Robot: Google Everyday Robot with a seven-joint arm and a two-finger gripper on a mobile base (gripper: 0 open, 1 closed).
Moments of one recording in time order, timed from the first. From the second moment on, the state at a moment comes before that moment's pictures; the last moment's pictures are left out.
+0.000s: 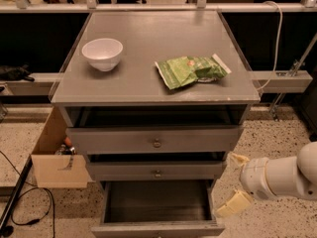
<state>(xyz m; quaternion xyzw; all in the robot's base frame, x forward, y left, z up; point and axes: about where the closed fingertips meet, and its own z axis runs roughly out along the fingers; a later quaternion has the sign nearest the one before) 0.409 -0.184 0.658 -0.49 0.80 0.17 0.30</state>
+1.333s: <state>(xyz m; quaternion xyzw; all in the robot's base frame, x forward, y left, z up) 0.382 -0.160 0.421 -0.53 0.78 0.22 0.24</state>
